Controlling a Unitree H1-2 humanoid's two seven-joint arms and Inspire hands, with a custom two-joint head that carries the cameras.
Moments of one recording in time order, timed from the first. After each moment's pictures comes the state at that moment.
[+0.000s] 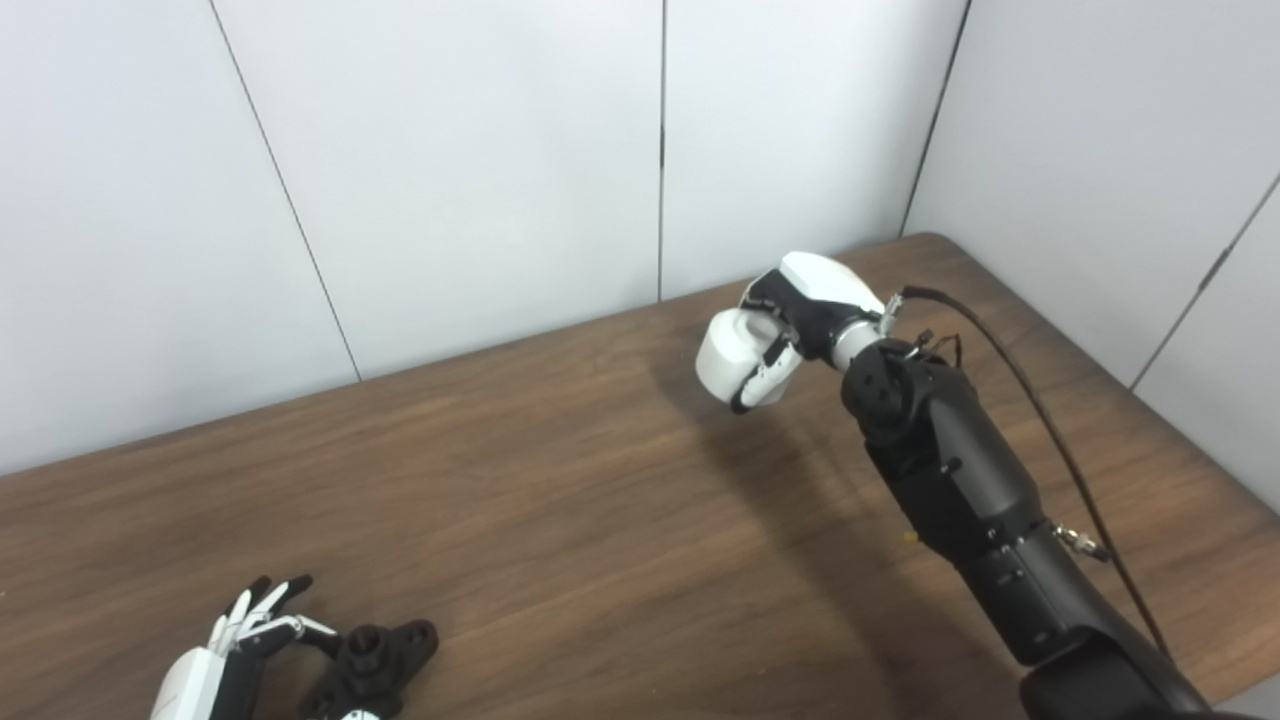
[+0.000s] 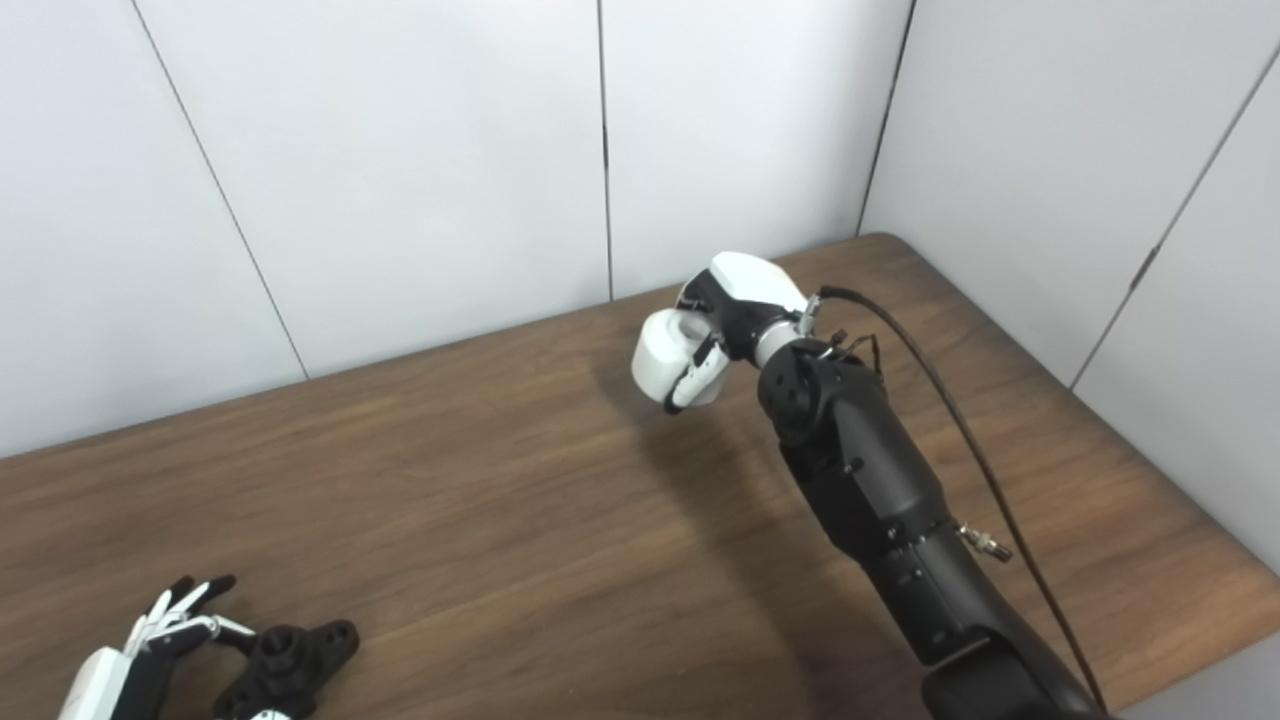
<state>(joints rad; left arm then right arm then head) 0.00 0.26 -0.16 -0.12 0.55 -0.01 -0.06 -0.47 -0.45 0.04 -0.08 -0.90 0.47 0.52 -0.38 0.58</state>
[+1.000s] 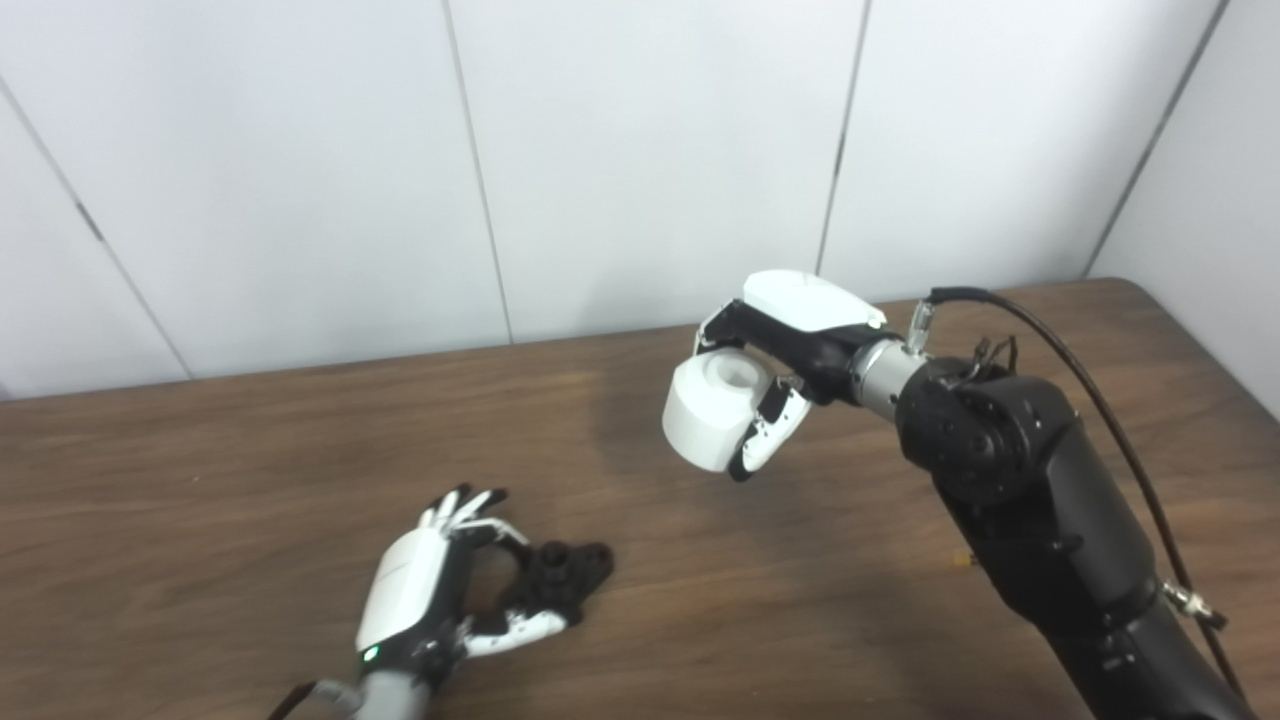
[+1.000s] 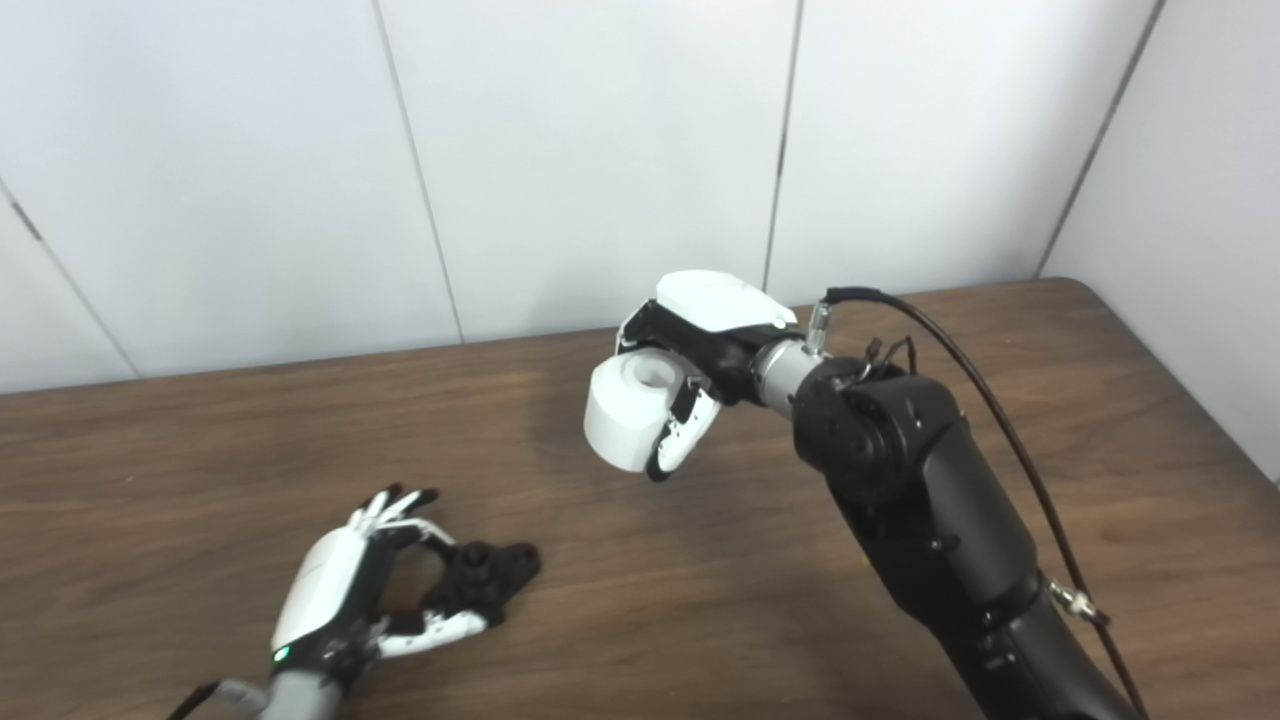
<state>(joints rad) -0.10 0.13 -0.29 -0.05 0.68 0.11 -0.01 -0.55 -0.38 0.24 -0.38 -0.87 0.35 0.80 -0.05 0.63</state>
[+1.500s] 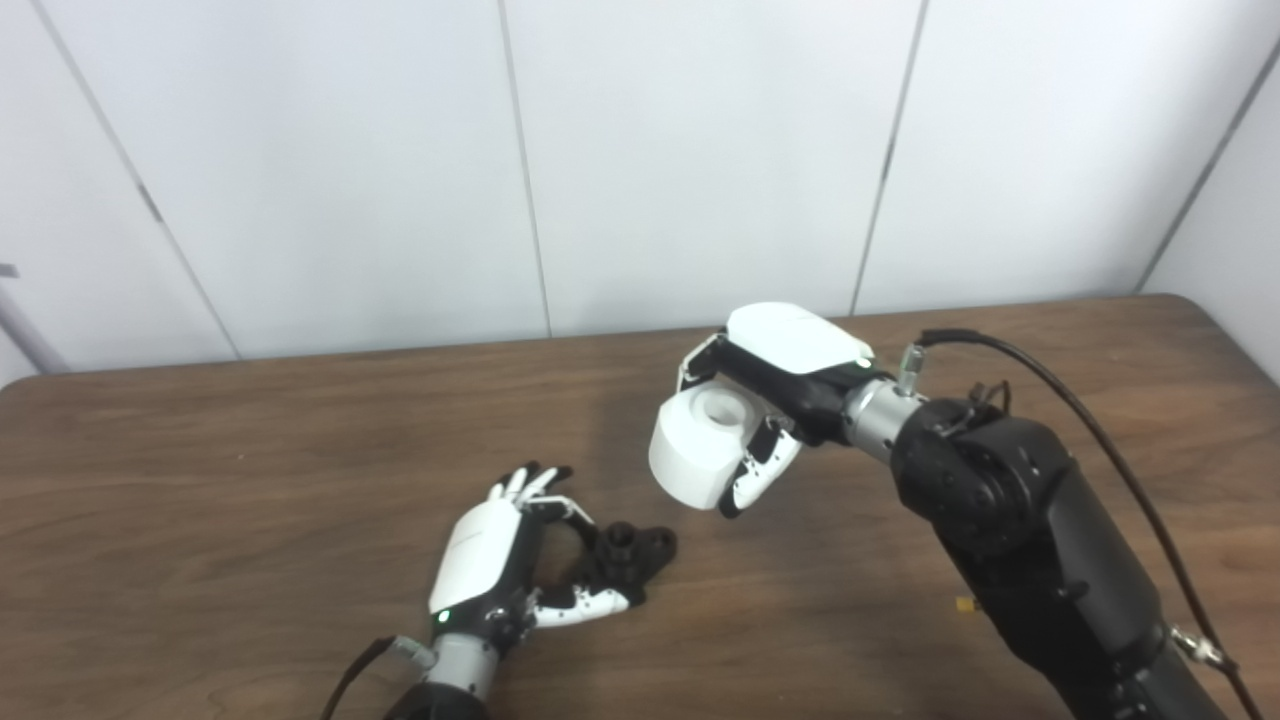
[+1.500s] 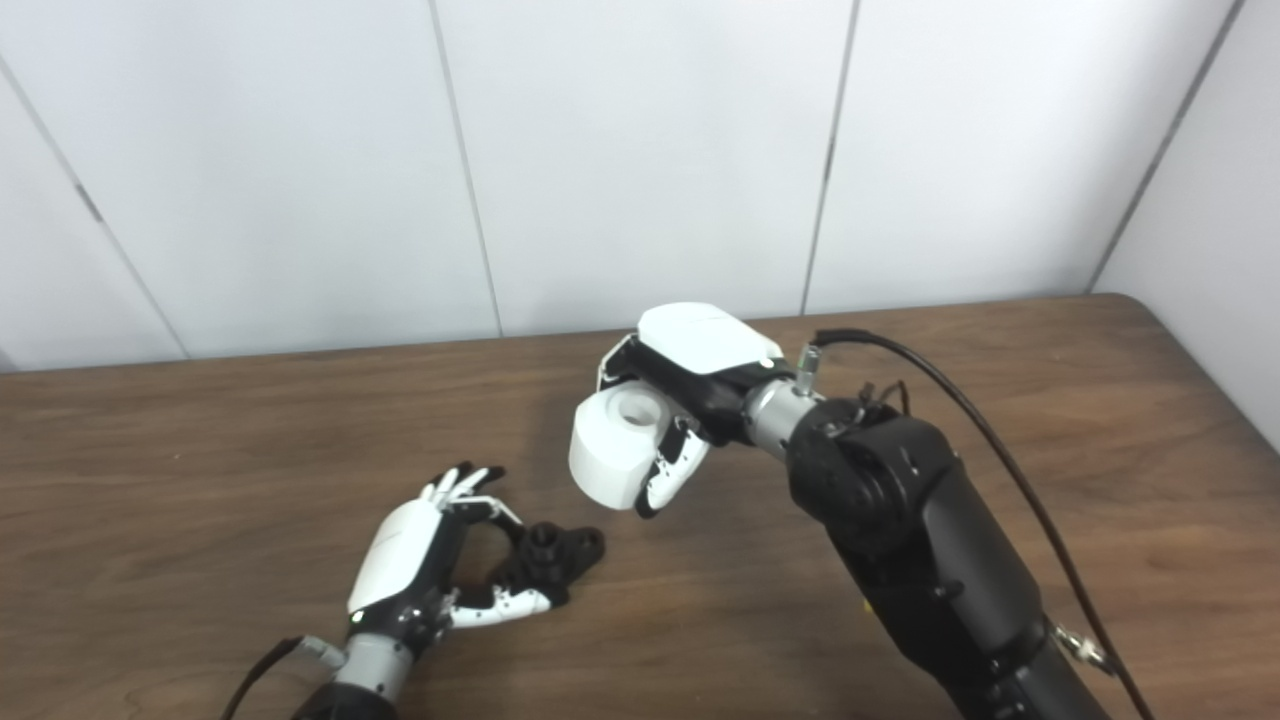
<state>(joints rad) -0.14 0.09 -0.34 -0.03 0.71 0.15 0.00 -0.52 -0.35 0.30 -0.38 -0.85 0.27 0.73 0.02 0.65</state>
